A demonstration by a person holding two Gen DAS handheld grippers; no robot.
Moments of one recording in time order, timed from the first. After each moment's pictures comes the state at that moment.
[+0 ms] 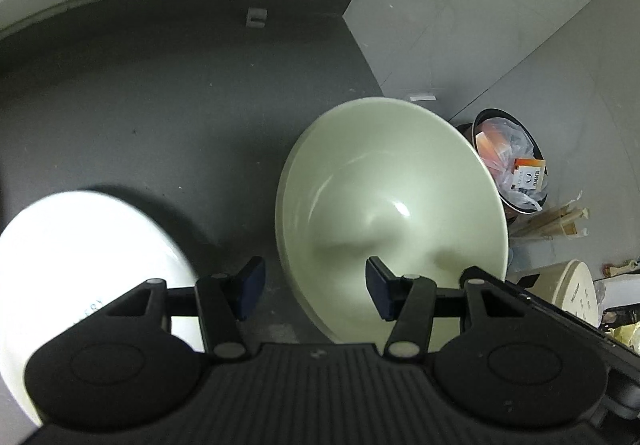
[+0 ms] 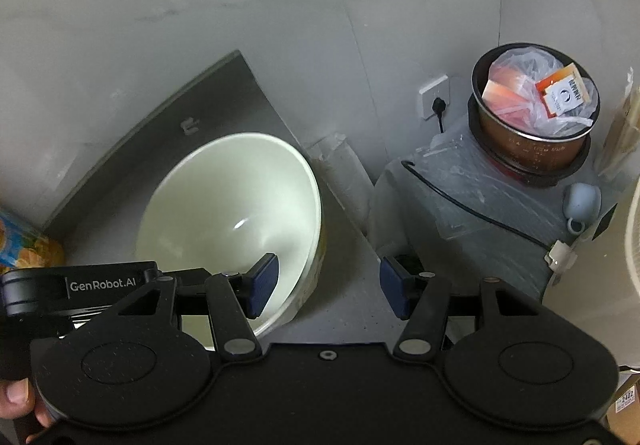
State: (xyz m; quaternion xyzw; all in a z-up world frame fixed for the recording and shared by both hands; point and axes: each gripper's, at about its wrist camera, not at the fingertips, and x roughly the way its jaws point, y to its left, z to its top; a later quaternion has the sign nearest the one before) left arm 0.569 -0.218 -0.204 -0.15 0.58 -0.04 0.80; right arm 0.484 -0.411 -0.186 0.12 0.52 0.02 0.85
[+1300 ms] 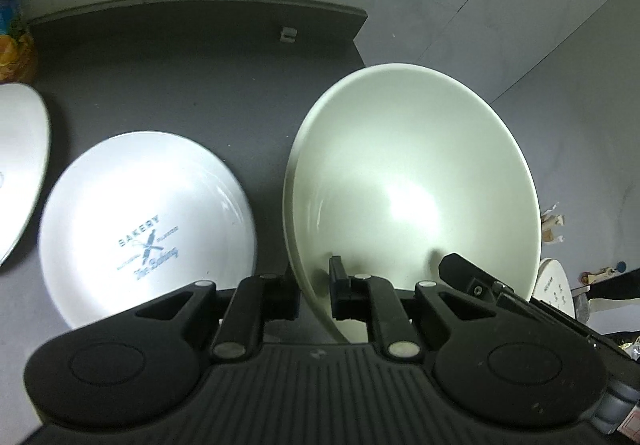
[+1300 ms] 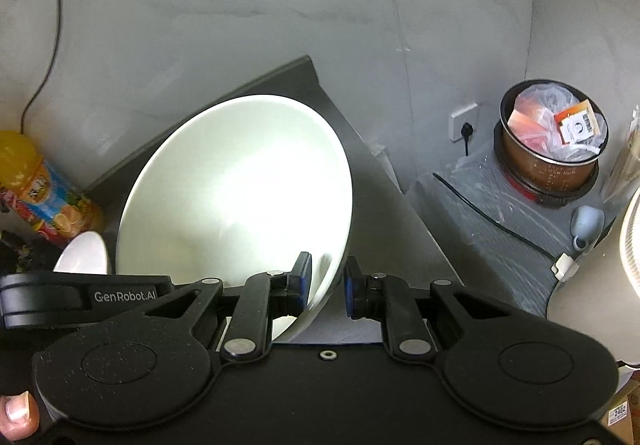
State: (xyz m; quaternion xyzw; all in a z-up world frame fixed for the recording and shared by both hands) left arm 0.490 -0.196 -0.143 -0.18 0.55 -0.02 0.81; right arm 0.430 -0.378 -0.143 0.09 0.48 0.07 0.87
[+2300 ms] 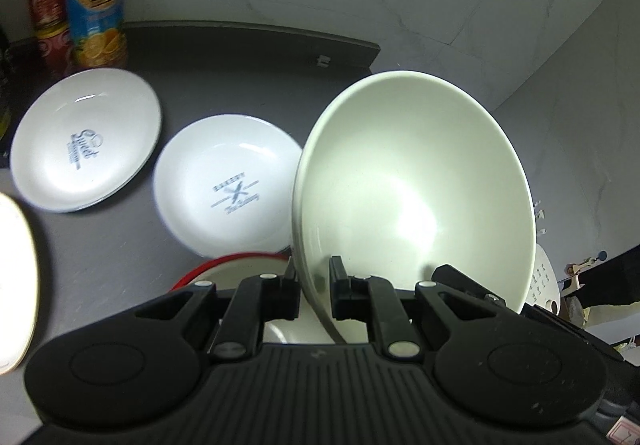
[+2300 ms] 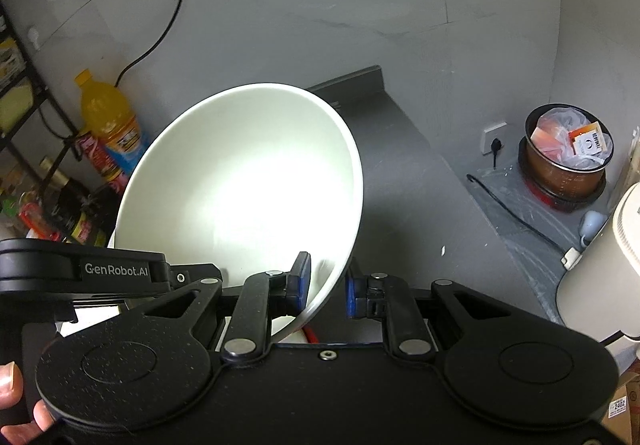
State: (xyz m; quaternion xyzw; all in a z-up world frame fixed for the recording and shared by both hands) left arm 0.381 -0.149 -0.081 -0.19 0.52 -0.01 0.83; right arm 0.338 -0.340 -0.095 0.06 0.45 0.13 0.88
